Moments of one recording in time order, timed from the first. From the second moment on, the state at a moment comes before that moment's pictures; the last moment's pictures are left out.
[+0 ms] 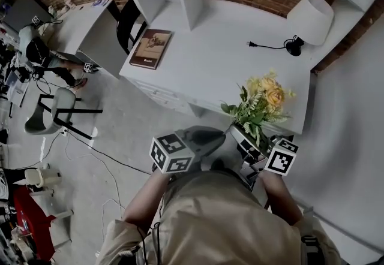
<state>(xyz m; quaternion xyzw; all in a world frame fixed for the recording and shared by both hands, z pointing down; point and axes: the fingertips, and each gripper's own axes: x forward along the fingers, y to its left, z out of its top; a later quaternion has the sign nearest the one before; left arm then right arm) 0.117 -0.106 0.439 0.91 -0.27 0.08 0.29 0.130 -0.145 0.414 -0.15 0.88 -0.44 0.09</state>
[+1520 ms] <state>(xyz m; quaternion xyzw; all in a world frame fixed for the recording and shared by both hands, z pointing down) -0.024 -0.201 0.470 0.87 -0.35 0.02 0.36 0.071 -0.207 0.429 -0.17 0.87 -0.45 0.05</state>
